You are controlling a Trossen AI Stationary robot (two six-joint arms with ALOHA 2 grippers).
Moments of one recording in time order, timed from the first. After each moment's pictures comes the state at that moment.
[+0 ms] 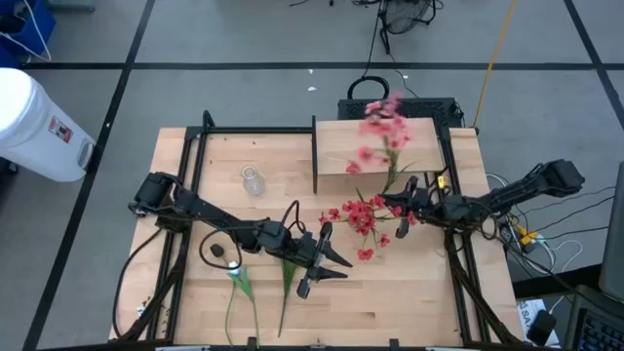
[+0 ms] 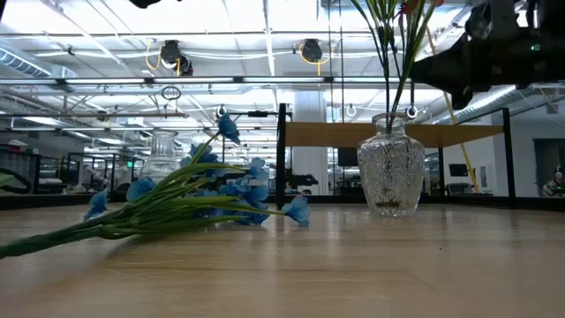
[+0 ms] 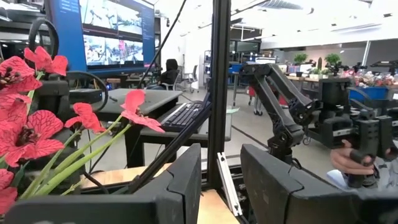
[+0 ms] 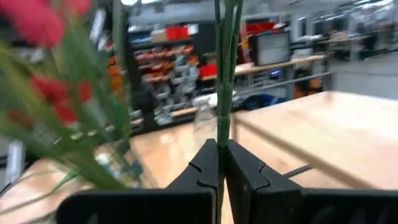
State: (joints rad) left arm -0.32 1.84 1.12 0.88 0.08 -0.04; right arm 0.25 0.78 0.05 0.80 0.54 0.12
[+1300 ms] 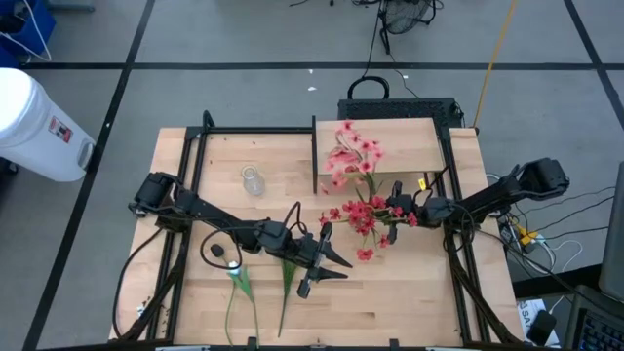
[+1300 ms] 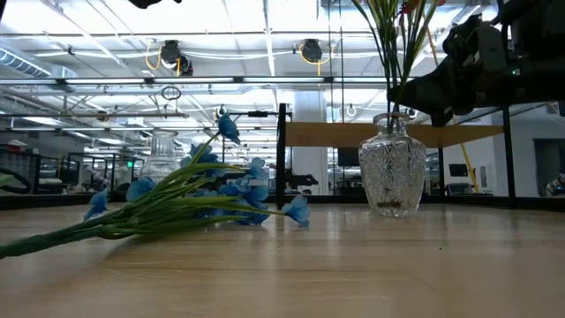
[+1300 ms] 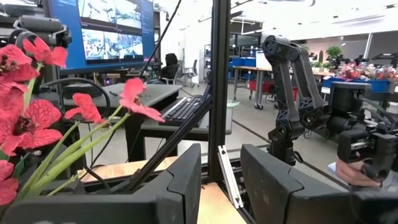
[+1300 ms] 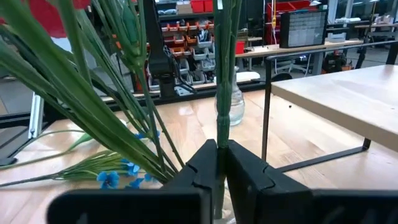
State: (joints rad) left arm -0.32 1.84 1.12 0.86 0.08 -0.03; right arm 0.17 1.19 0.05 1.13 0.36 0.11
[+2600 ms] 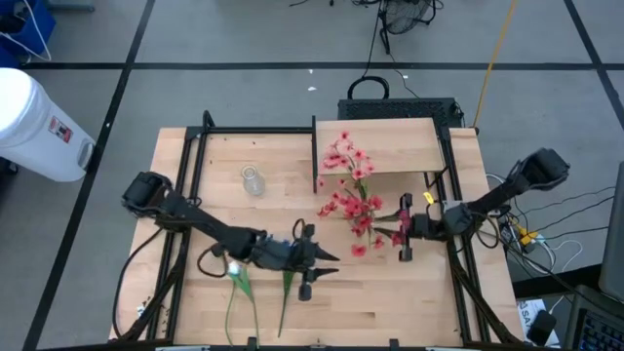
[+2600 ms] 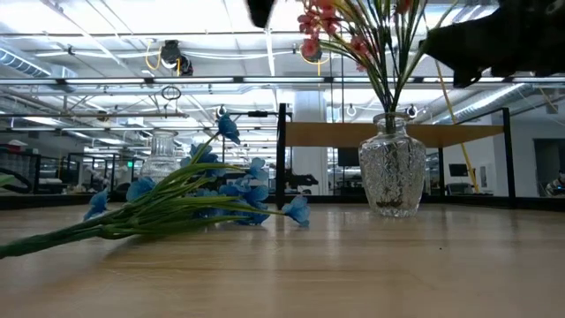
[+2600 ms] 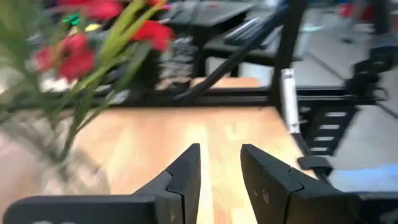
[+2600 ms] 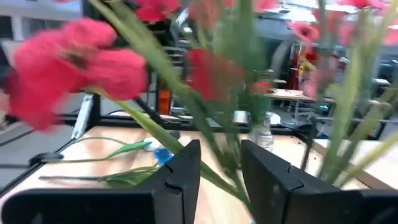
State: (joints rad) left arm -0.43 1.75 1.11 0.41 -0.34 -0.12; right arm 0.50 1.06 0.05 1.16 0.56 -0.15
